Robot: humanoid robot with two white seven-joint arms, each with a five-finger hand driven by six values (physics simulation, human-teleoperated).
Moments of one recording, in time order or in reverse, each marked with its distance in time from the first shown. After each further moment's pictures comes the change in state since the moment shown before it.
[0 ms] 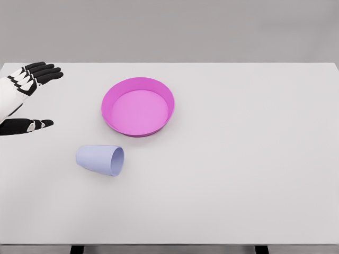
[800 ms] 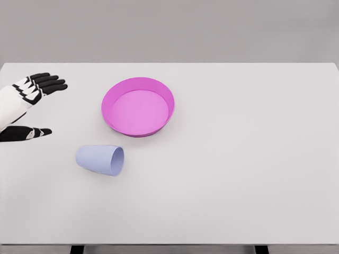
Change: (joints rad) left arm 0.025 0.072 -0.031 0.000 -0.006 0.000 -0.002; right arm 0.000 0.000 0.001 0.000 0.000 0.001 -0.001
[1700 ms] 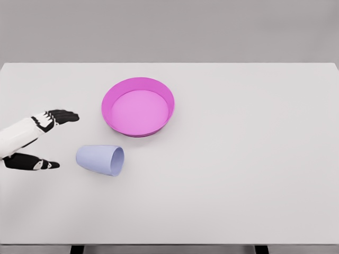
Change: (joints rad) left arm 0.026 0.188 -0.257 -0.003 0.251 0.000 0.008; right arm 0.000 0.000 0.000 0.000 0.000 0.000 0.000
